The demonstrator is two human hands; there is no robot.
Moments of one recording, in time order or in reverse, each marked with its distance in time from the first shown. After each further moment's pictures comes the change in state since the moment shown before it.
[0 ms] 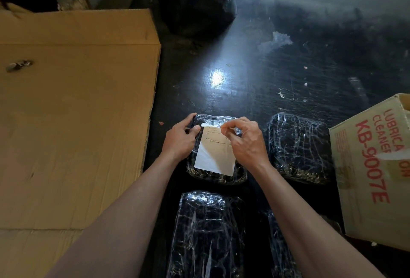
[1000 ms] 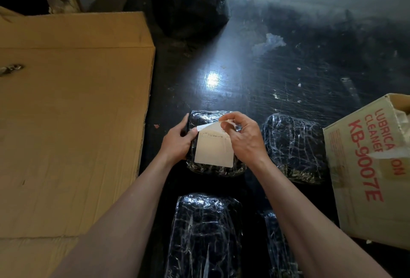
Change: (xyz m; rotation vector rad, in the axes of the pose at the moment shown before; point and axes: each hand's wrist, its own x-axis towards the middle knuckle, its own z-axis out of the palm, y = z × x) left_hand 0.012 -0.014 0.003 -0.152 -0.120 -0.047; right_hand 0.010 -0.007 -0.006 0.184 -0.009 0.102
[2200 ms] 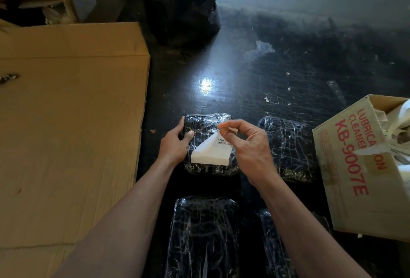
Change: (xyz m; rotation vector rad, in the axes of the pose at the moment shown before) left_hand -0.004 0.009 0.007 0.117 0.125 0.098; right_hand -0.051 -0.046 -0.023 0.302 0.038 0.047
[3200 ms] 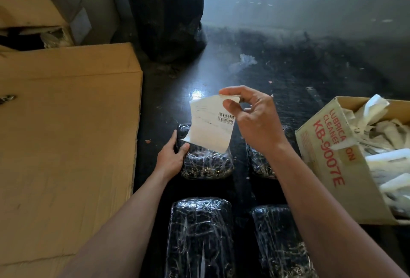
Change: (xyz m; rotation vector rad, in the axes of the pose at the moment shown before) left_hand -0.020 -0.003 0.000 -0.029 -0.080 0.007; right_hand 0.009 -0.085 -0.029 -0.278 0.008 -0.260
